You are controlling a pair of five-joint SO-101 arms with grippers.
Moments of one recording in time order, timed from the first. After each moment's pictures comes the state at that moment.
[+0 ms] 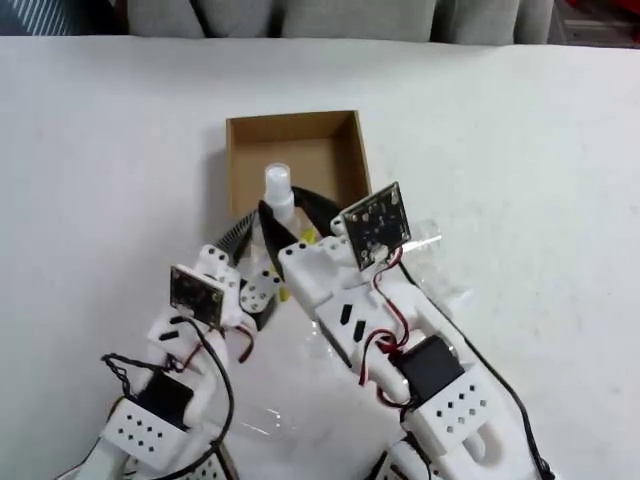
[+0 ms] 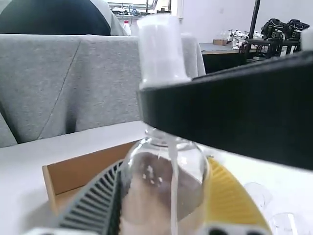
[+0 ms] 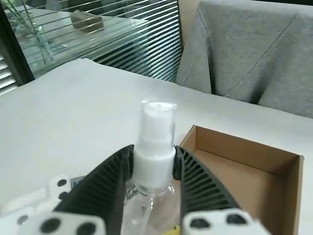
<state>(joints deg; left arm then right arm) 20.4 -85.7 97.6 0.7 2.9 -38.9 -63.0 57.8 25.0 -3.3</state>
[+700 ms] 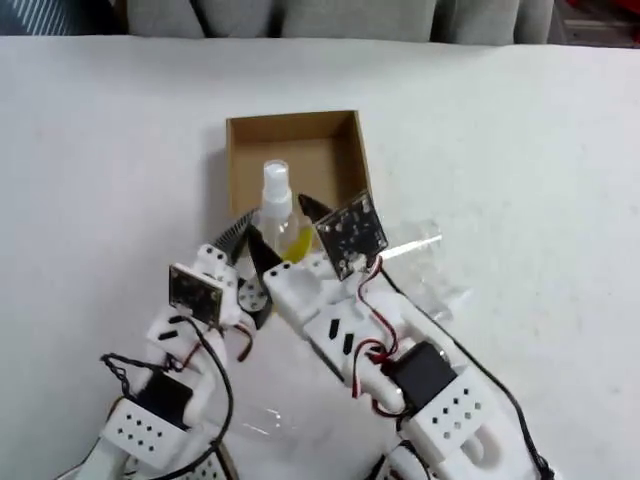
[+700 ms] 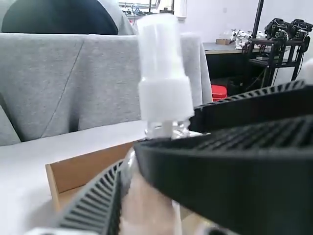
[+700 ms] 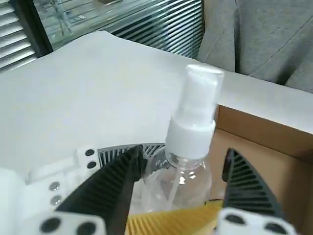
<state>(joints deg) 20.3 -85.7 97.6 0.7 2.9 -43.3 -63.0 58.0 29.5 -3.4</state>
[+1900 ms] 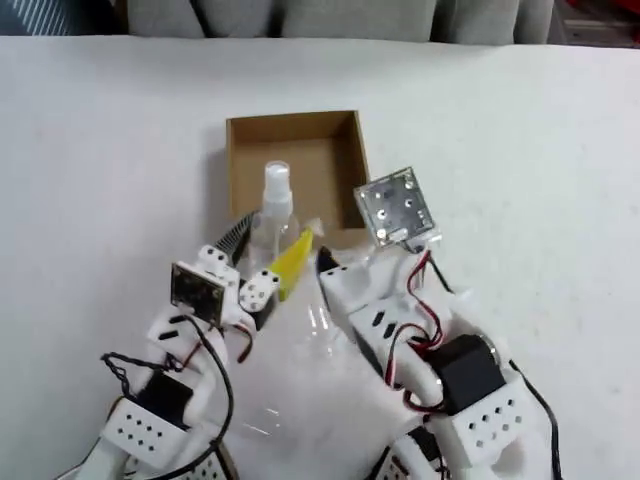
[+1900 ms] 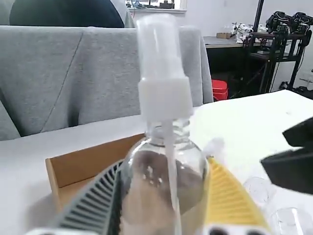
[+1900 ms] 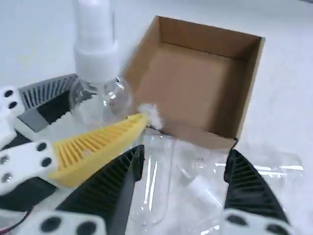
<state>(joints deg) 20.2 -85.7 97.6 2.1 2.9 -30.7 -63.0 42.9 67.5 -3.4</state>
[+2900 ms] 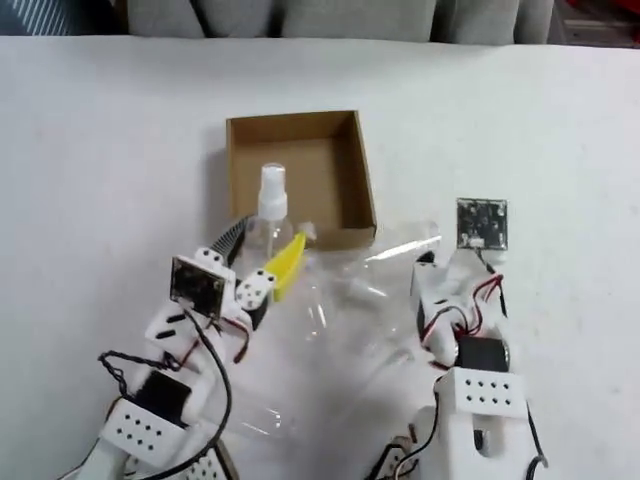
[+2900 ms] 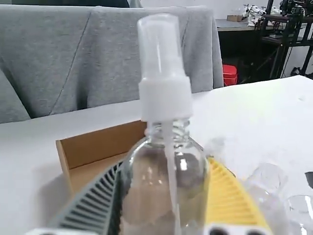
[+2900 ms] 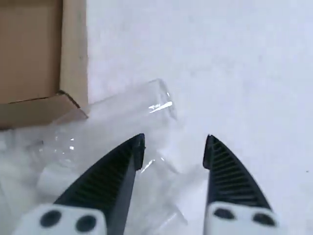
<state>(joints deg) 18.2 -85.7 97.6 6.0 2.8 2.2 -63.0 78.9 33.4 3.0</state>
